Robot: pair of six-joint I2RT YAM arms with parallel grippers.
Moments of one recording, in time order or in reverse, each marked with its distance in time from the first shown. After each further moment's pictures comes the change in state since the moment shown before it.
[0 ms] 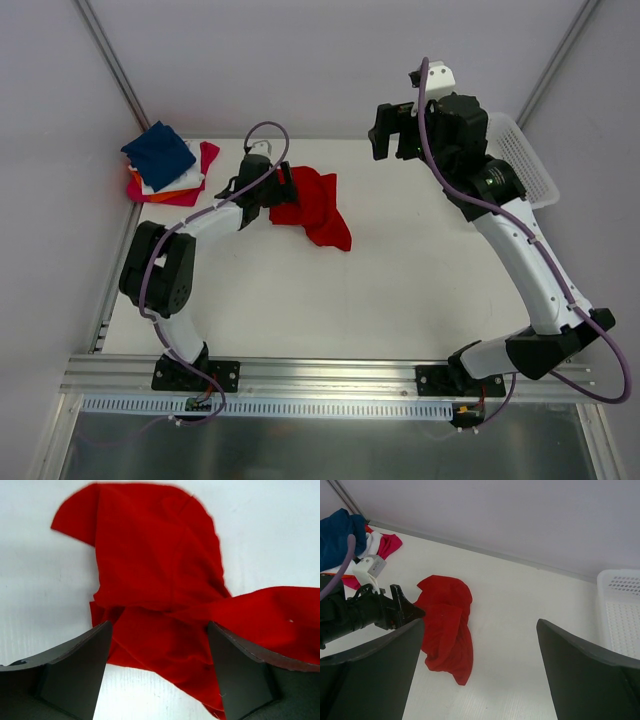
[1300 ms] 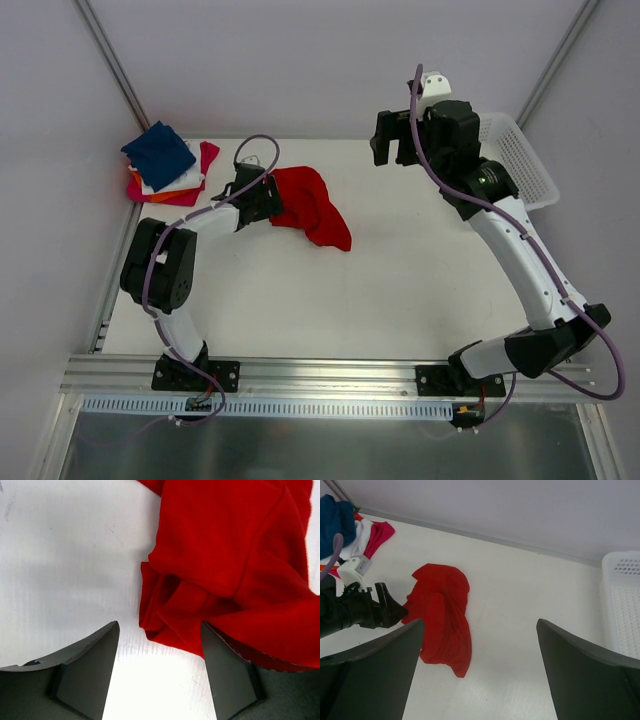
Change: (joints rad) left arm 0.042 0.024 -0.045 -0.137 -0.056 -0.056; right arm -0.028 0.001 -0.059 0.008 -0.021 0.026
